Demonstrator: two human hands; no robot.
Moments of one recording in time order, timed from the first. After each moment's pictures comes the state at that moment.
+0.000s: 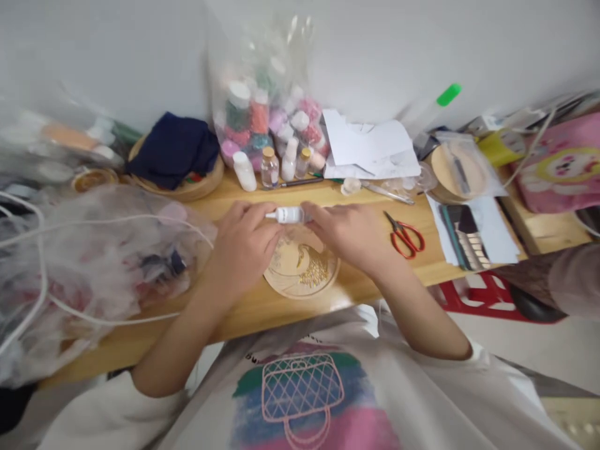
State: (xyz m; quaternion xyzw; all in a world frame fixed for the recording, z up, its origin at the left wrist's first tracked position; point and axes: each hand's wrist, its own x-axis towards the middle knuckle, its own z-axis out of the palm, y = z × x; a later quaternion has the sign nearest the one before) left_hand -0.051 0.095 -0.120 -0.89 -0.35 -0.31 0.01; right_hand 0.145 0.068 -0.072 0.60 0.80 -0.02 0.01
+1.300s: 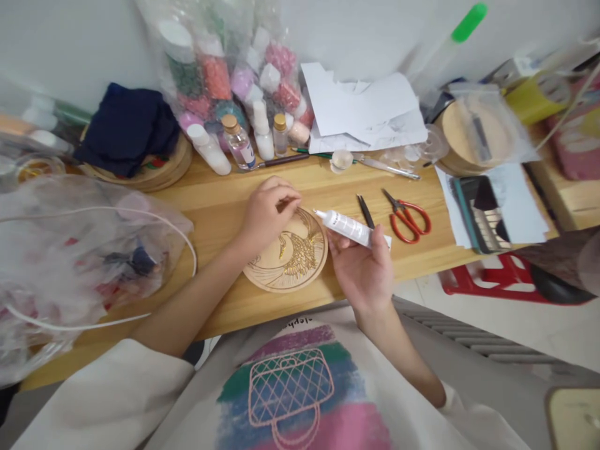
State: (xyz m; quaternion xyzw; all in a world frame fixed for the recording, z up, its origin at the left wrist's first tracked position) left_hand 0.026 0.126 -0.180 -0.79 -0.40 -0.36 -0.29; right_hand 0.157 0.001 -0.139 0.65 0.21 -0.47 -0.55
